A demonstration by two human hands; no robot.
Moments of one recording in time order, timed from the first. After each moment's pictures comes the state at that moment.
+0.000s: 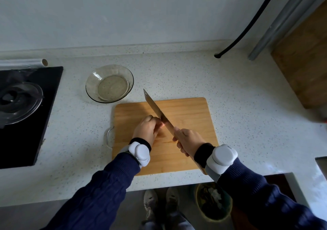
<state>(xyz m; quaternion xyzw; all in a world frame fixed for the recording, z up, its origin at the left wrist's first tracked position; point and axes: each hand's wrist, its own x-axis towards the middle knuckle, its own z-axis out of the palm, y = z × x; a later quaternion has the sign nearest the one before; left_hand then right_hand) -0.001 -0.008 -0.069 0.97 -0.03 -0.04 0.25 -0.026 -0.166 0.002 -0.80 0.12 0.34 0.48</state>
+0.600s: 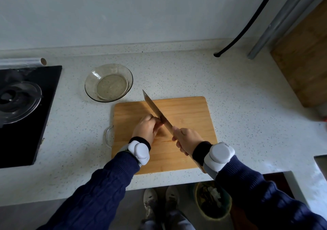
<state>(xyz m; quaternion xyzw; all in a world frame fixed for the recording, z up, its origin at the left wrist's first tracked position) 0.000 -0.008 -0.074 0.96 -0.02 -0.05 0.27 -0.024 -0.165 -0.003 -0.81 0.11 0.35 0.46</state>
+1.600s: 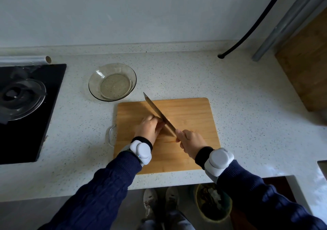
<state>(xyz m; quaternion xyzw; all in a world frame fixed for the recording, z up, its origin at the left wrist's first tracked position) -0.001 -0.007 -0.067 0.96 0.00 -0.07 0.27 -0.027 -0.172 -0.023 -0.87 0.04 0.28 0.41</state>
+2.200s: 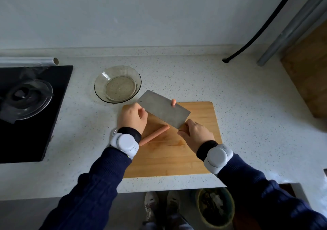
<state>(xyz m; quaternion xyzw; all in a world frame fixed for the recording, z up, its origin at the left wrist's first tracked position) 0.019 0.033 -0.023 0.96 0.13 0.10 0.25 -0.005 -0.169 -0.012 -0.96 -0.04 0.16 0.20</state>
